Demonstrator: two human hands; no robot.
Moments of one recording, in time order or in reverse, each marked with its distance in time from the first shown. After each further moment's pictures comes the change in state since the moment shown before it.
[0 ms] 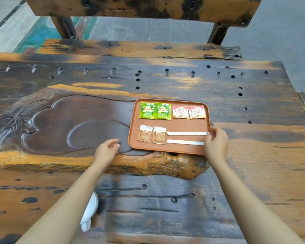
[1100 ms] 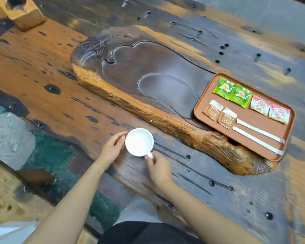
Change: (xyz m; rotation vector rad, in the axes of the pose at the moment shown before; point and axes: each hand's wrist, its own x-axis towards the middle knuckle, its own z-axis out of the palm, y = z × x) left_hand -0.127 -0.162 -0.078 -0.296 0.153 -0.212; right_hand -0.286 -0.056 0.133 -0.081 -1.038 -0.168
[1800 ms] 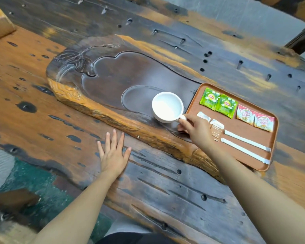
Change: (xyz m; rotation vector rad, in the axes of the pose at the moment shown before) left_hand 0.054 -0.007 0.049 0.983 0.089 0.203; right_hand 0.099 -0.034 -0.178 -0.030 0.209 -0.346
